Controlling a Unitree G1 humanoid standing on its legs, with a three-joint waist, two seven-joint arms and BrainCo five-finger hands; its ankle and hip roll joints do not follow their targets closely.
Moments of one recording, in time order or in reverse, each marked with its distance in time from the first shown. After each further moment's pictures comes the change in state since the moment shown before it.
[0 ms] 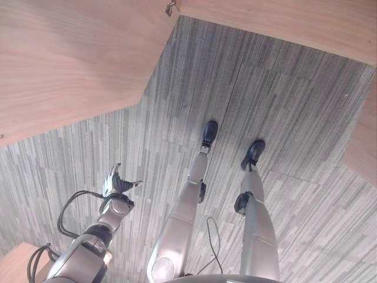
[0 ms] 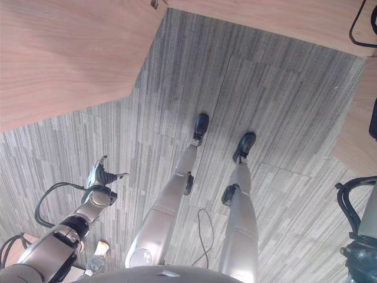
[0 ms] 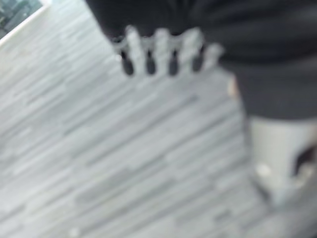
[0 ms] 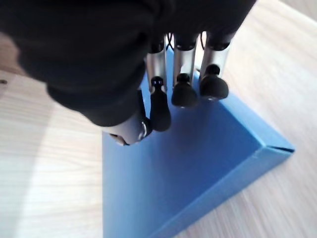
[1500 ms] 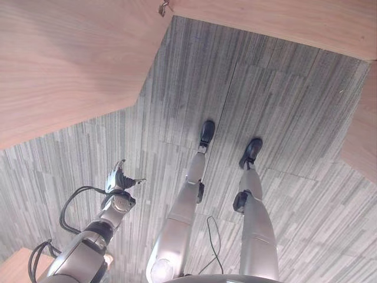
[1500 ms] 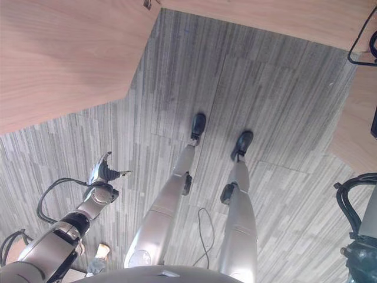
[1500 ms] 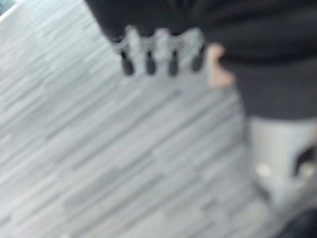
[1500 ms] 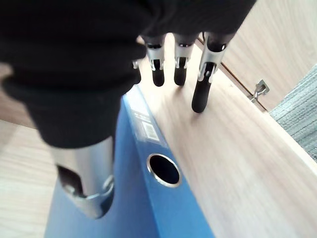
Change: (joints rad) left arm -0.020 0.005 -0.017 -0.008 0.047 0.003 -0.020; right arm 0.001 -0.018 -0.043 0.170 -0.082 0.051 -0.029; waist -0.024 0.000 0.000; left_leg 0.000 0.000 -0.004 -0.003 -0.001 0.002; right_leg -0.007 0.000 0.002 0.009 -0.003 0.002
